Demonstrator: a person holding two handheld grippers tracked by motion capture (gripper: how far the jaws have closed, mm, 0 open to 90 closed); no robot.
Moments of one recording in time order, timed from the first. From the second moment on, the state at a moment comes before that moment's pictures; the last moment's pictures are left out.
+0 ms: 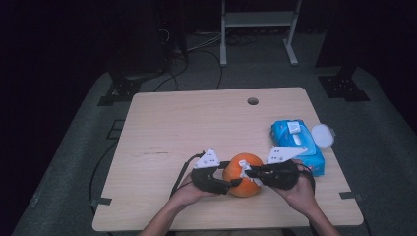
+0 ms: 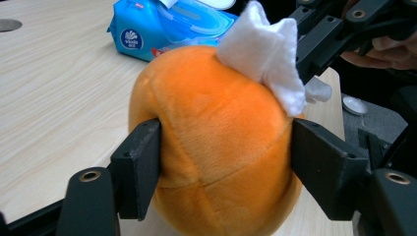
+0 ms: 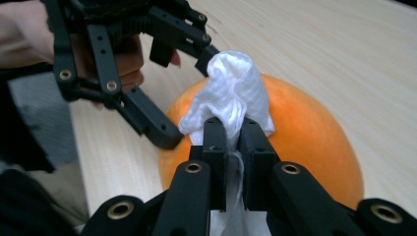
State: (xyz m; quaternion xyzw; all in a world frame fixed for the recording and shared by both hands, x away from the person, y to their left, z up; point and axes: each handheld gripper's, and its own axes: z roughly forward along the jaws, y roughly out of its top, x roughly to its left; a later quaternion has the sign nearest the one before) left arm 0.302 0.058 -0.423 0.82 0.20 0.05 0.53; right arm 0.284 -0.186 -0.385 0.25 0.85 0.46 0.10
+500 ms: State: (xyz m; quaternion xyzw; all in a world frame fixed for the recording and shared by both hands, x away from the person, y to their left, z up) left arm 0.303 0.049 -0.435 0.83 0.20 0.04 0.52; right arm 0.282 -0.190 -0.376 0.24 0.84 0.47 0.11
